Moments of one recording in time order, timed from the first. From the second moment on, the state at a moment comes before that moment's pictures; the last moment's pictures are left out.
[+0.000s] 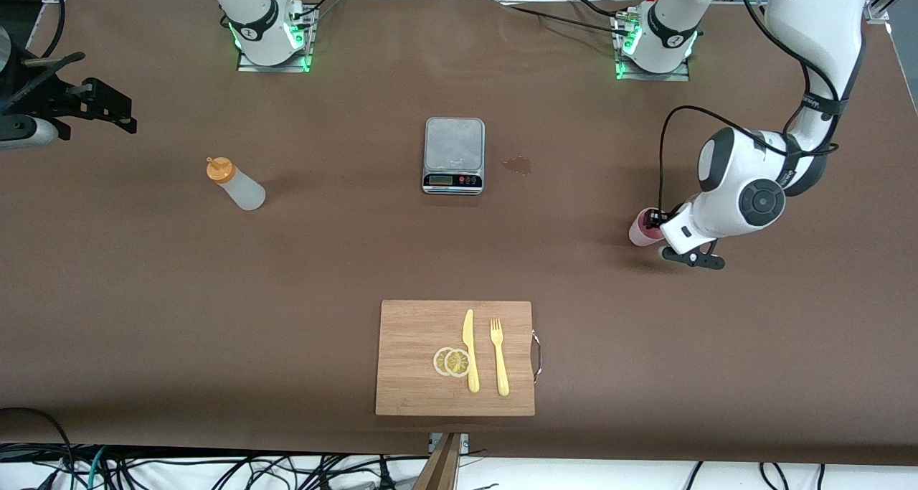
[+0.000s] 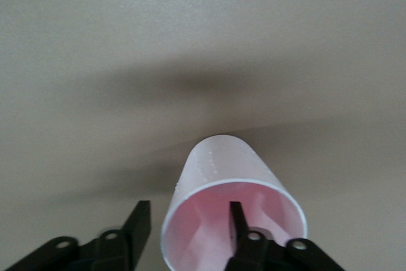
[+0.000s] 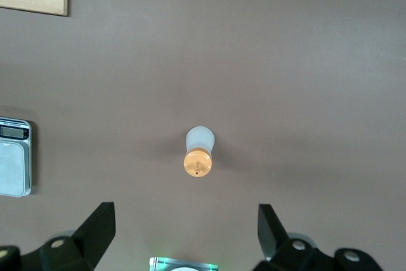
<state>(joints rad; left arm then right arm) 0.05 0.41 -0.16 -2.06 0.03 2.24 0.05 0.11 0.02 -0.07 -1.52 -0.01 1.47 -0.08</state>
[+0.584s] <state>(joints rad) 0.04 0.38 -0.17 -1.93 0.03 2.06 0.06 0.11 0.03 -0.07 -1.52 -0.01 1.47 -0.08</state>
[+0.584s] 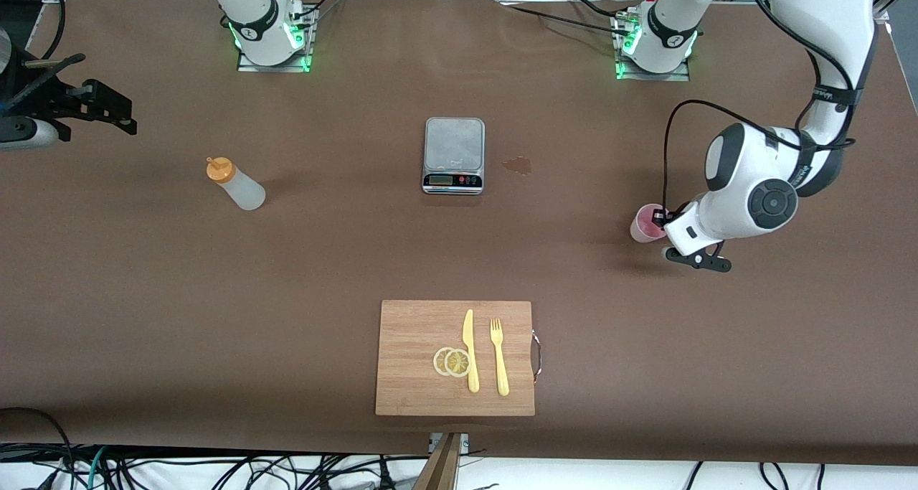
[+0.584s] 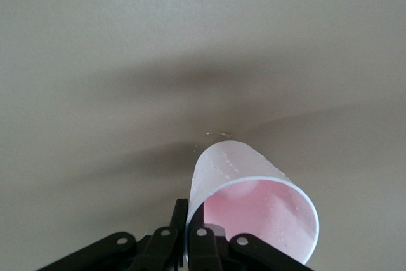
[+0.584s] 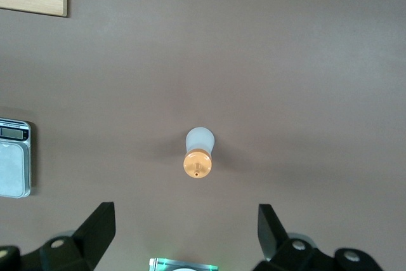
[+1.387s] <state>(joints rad) -0.04 0.37 -0.65 -1.81 -0.06 1.93 -0.57 0.11 0.03 -0.07 -1.51 -0.01 1.50 -0.08</state>
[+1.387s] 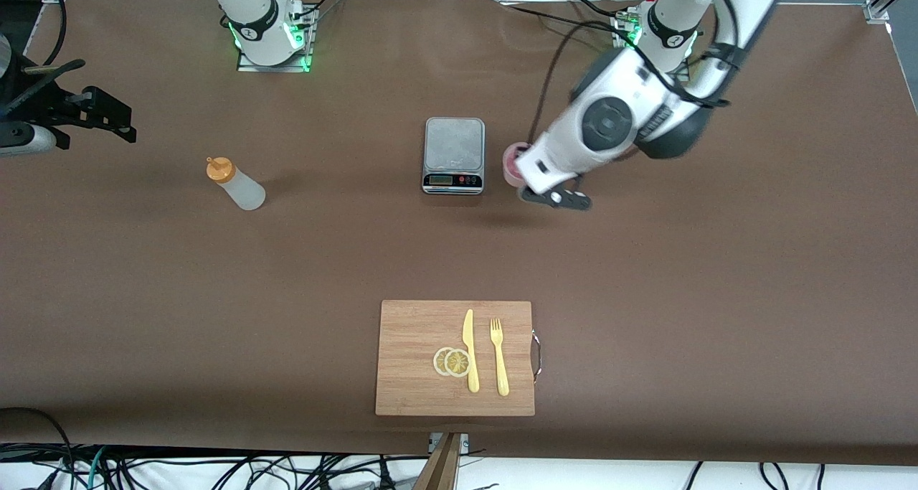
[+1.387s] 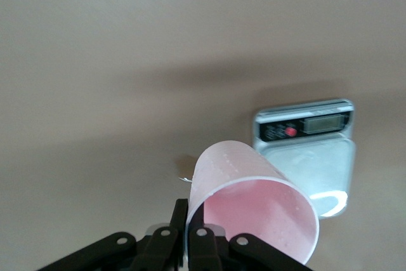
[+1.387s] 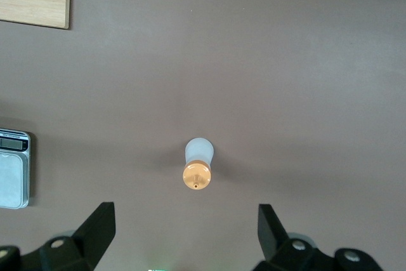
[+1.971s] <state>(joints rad) -0.30 0.46 -0.65 -1.84 -0.01 2.10 -0.94 0.11 0.03 -0.07 -1.51 -0.01 1.50 -0.08</state>
